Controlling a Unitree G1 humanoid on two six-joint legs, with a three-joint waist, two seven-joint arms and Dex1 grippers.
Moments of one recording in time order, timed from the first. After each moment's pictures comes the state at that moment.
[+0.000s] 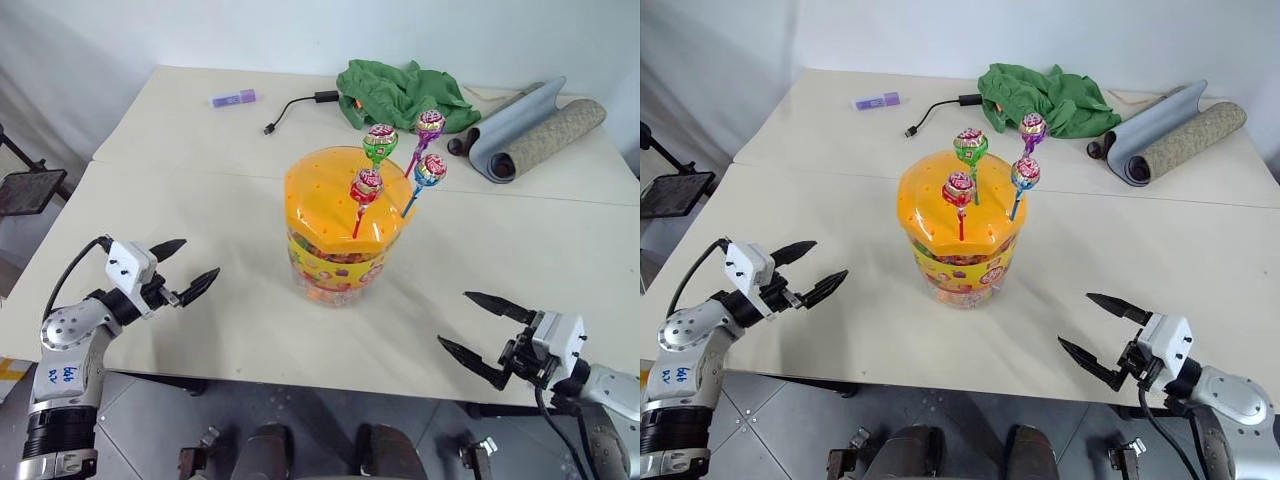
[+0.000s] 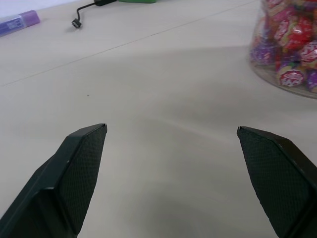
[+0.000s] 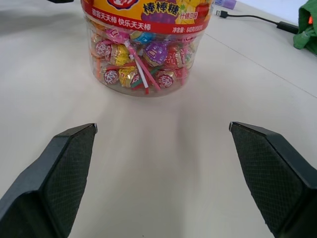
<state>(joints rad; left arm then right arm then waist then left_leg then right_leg) -0.16 0.63 0.29 0.12 -0.37 0.02 -0.81 0.25 -0.63 -0.29 -0.23 0.51 -0.14 1.04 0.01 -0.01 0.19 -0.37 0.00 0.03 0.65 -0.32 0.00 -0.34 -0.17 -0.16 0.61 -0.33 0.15</state>
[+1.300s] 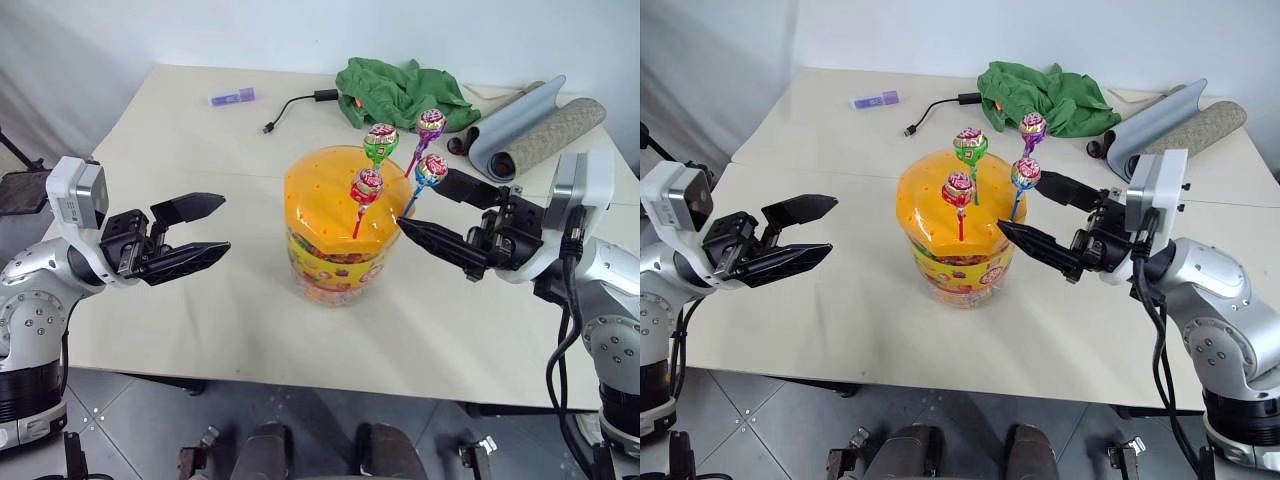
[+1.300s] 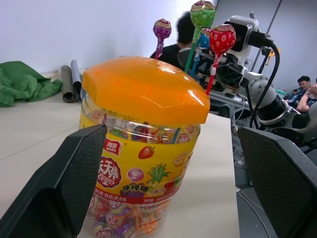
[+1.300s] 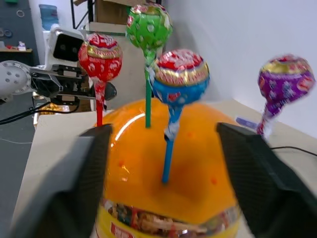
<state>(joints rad) -0.38 0.76 0.38 -0.16 -0.97 0.65 -1.12 -0.41 -0.72 -0.17 -0.50 0.94 0.44 0.74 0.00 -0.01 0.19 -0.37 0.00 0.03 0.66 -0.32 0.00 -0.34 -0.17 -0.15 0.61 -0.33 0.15</state>
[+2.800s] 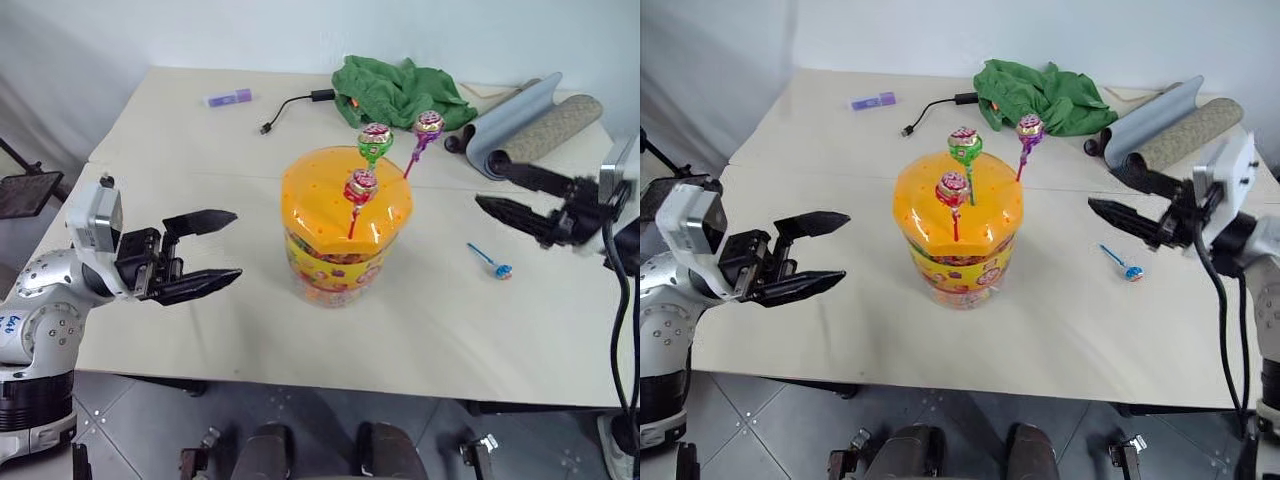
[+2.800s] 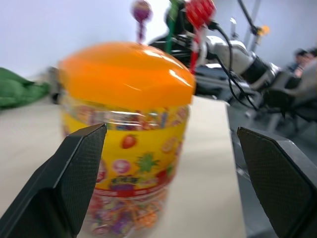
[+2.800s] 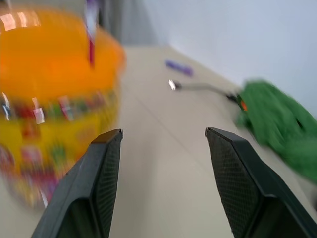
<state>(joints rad) -0.33 0.73 0.37 -0.17 -0.91 0.52 -1.17 -0.52 -0.81 -0.28 -0.15 0.73 0.45 0.93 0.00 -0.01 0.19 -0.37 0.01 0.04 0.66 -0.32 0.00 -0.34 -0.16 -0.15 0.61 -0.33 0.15</state>
